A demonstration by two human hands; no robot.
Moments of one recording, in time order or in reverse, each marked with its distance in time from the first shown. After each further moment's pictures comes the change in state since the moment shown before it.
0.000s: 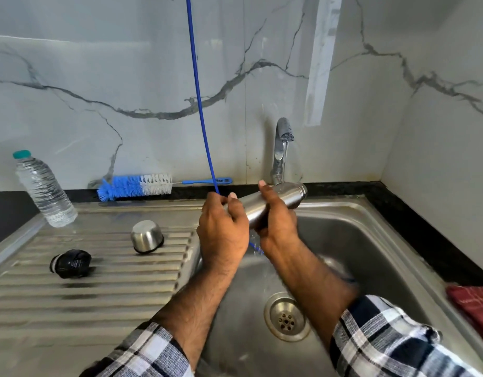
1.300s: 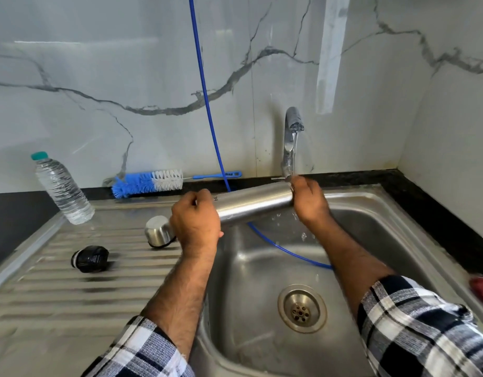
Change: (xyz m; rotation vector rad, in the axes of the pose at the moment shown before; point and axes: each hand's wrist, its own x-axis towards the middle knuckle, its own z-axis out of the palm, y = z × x) left_hand 0.039 -0.022 -0.037 -0.209 0.070 -0.459; right_hand 0.048 -0.040 -0.034 -0.951 -0.059 -0.518
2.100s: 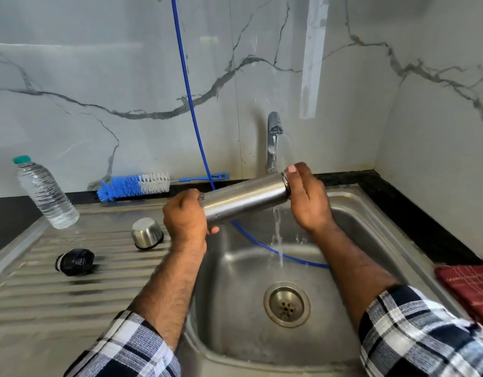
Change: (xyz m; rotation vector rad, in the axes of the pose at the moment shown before) left_hand -0.008 0.005 0.008 -0.280 -0.140 -0.241; right_hand -0.041 -0.029 -0.045 -0.136 0.088 -0.378
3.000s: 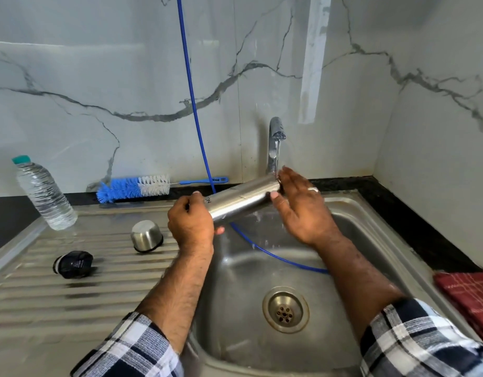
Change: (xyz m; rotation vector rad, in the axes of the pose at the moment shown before) left_hand 0.000 -0.009 0.008 0.058 0.082 0.086; right_hand -0.002 0.014 -0.002 -0.553 -0.292 -0.223
